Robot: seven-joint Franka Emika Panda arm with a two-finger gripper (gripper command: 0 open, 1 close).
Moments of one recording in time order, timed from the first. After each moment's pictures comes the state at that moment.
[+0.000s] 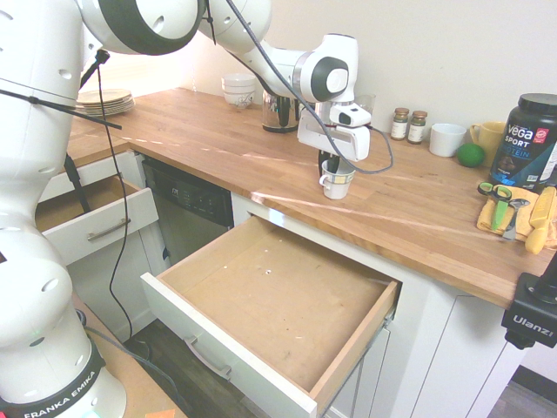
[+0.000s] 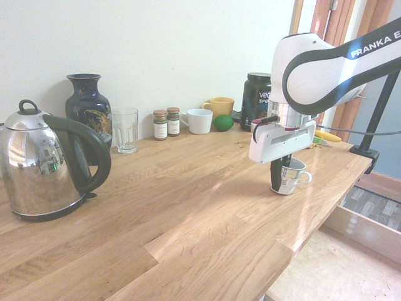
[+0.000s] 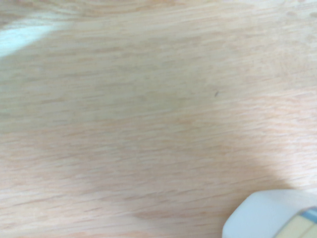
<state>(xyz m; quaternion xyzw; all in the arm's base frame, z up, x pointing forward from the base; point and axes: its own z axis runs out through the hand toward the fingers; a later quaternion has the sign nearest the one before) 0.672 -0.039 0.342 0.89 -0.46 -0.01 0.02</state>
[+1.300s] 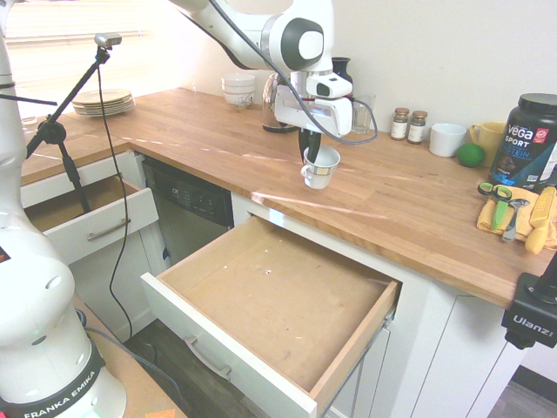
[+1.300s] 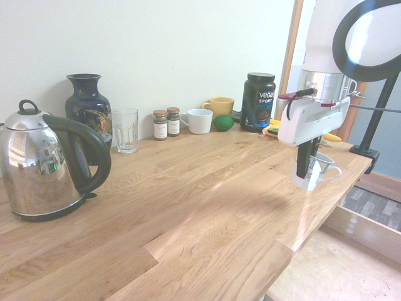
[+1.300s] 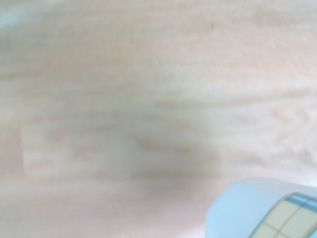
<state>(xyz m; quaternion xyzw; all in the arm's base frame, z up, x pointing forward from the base) 0.591 -0.020 0.417 0.90 -0.44 0.02 0.02</state>
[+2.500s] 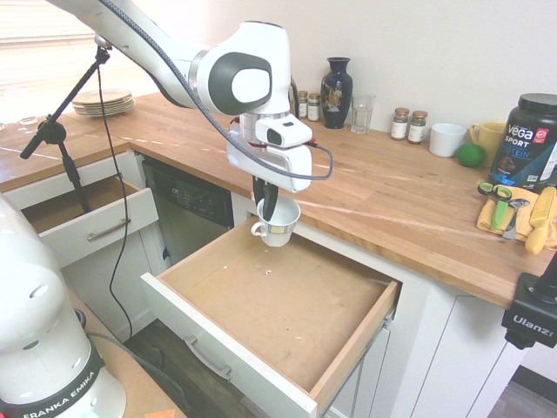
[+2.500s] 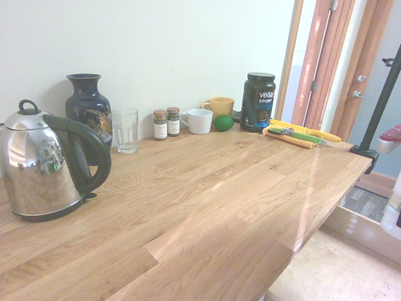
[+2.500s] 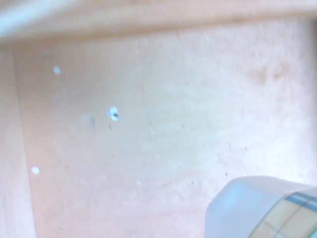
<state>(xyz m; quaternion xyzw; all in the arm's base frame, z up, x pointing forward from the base) 0.411 -0.052 0.358 0.90 -0.44 -0.01 0.02</state>
